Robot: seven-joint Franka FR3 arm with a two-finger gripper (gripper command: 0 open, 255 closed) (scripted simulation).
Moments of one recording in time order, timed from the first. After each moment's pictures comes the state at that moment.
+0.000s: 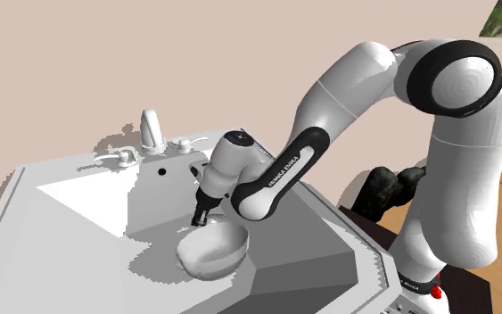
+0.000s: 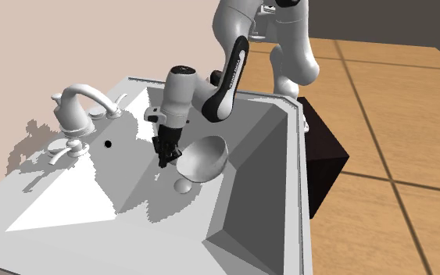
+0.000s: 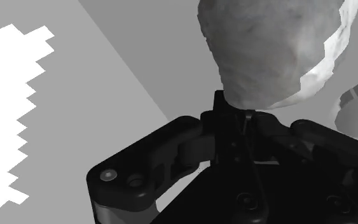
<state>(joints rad) 0.24 0.28 0.24 -2.30 -0.11 2.96 -0.21</state>
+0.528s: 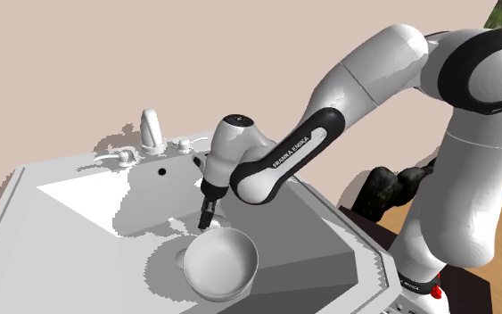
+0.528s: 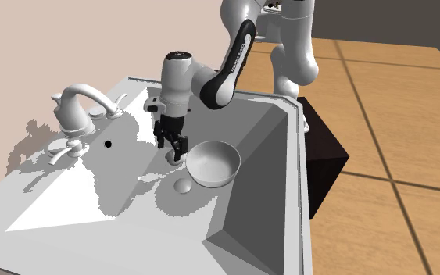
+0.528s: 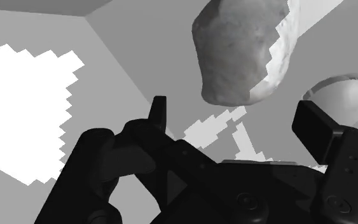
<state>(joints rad) 0.19 0.17 0.30 -2.30 0.00 2.74 -0.26</state>
